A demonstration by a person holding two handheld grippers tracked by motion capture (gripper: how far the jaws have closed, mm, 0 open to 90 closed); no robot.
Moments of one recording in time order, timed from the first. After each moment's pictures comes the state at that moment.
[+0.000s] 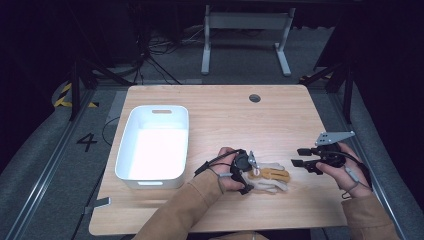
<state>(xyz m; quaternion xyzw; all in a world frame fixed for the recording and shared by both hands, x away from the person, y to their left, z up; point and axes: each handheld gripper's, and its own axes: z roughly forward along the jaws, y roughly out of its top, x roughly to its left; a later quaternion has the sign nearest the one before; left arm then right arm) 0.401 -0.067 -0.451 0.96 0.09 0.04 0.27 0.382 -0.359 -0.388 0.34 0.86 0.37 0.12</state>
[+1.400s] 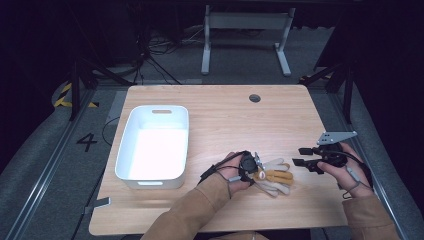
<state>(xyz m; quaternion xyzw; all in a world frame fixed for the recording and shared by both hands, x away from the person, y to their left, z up) 0.388 -0.081 -0.443 0.96 0.12 0.03 0.26 0.382 -0.363 -0.389 0.34 0.85 0.37 0.12</state>
